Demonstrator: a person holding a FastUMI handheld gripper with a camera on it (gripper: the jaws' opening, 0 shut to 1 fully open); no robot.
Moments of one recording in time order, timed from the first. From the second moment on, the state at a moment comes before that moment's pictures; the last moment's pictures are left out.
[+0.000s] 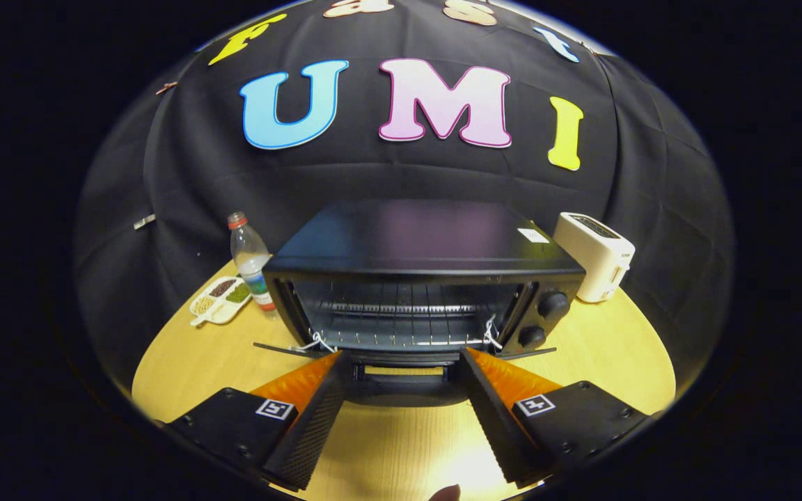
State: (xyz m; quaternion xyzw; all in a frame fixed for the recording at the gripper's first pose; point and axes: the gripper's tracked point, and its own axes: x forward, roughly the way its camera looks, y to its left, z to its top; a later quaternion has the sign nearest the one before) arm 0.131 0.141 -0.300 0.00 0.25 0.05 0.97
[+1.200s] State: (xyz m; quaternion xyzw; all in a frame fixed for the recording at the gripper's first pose) arm 0.006 -0.059 -0.331 0.02 0.57 0.09 0.82
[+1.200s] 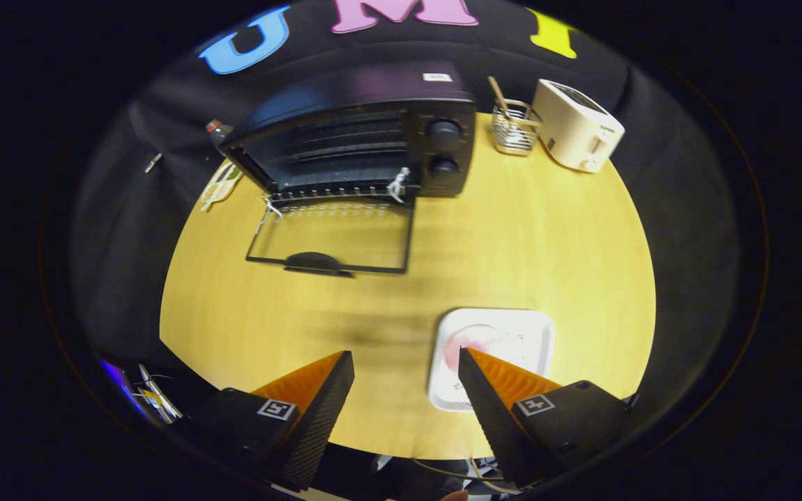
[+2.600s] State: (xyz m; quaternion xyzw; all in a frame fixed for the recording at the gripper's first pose) arm 0.005 -0.190 -0.447 0.26 0.64 0.15 0.71
